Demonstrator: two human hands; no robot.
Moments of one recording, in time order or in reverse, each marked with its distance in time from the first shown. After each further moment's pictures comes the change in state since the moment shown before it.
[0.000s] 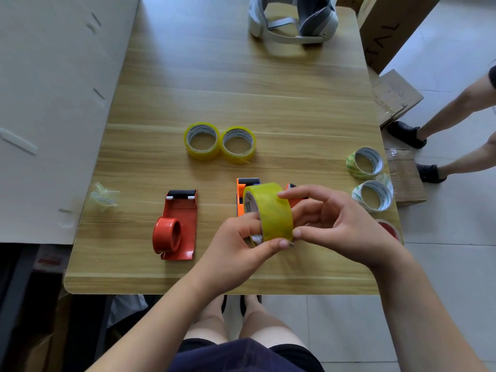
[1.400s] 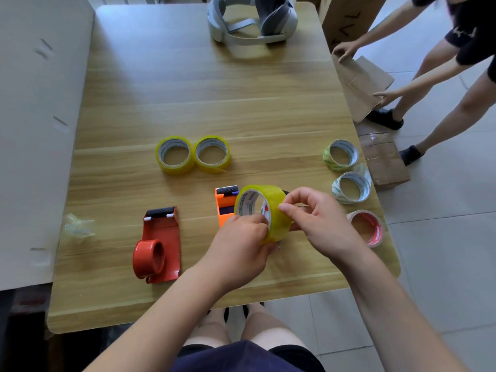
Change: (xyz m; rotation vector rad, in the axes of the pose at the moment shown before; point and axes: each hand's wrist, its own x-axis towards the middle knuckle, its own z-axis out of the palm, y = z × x) left_hand 0.047 -0.012 0.022 0.858 -0.201 0.229; right_hand 0.009 0.023 -0.006 -0.015 0.488 0.118
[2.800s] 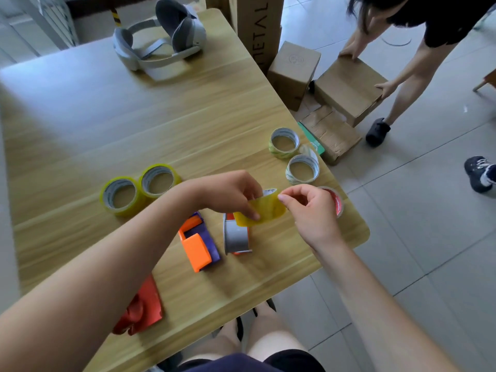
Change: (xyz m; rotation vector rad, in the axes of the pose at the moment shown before) left_hand 0.138 0.029 -0.027 -0.120 -0.837 -0.026; right_hand -0.014 0.040 -0.043 0.090 0.594 0.076
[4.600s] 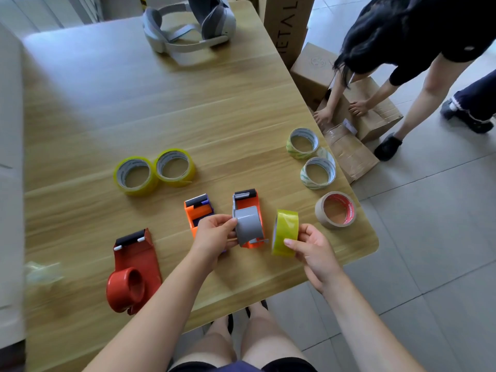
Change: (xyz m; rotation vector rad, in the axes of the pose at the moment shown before) left_hand -0.009 -0.073 0.121 -1.146 0.766 -0.423; right_hand -0.015 0.084 0.015 0.425 -0.261 0.374
